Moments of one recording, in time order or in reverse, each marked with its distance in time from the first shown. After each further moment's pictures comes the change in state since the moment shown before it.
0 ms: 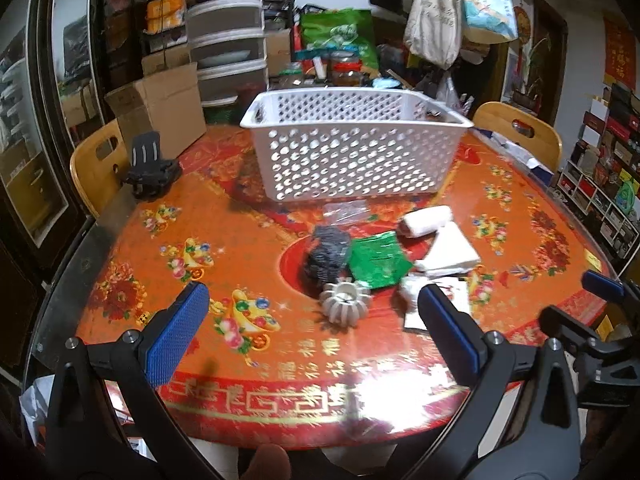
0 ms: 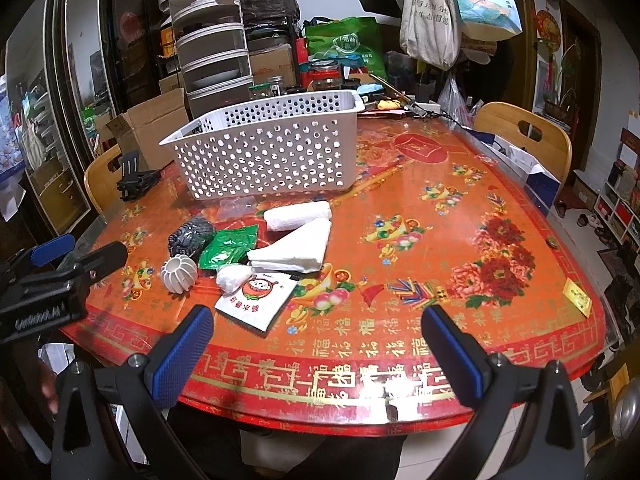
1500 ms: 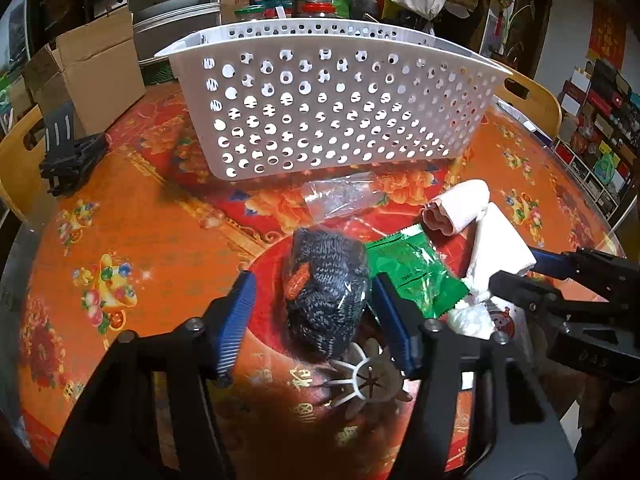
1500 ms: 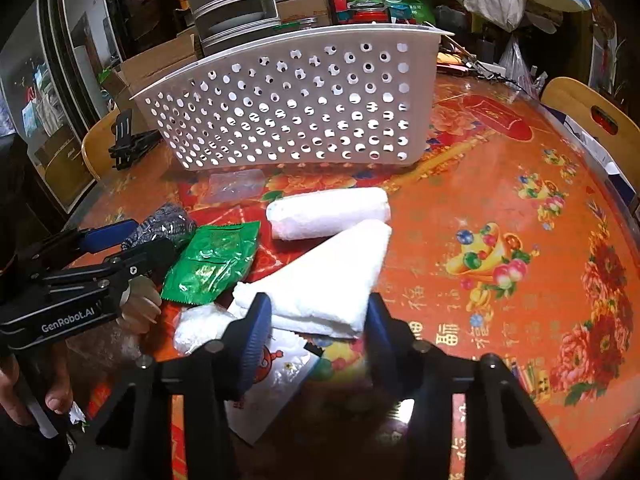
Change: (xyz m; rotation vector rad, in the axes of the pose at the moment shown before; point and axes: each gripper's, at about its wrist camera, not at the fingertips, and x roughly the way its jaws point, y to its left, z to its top) left arm 0.138 0.000 0.023 0.062 0.166 -0.159; right arm 0.136 0.012 0.041 -0.066 0.179 0.135
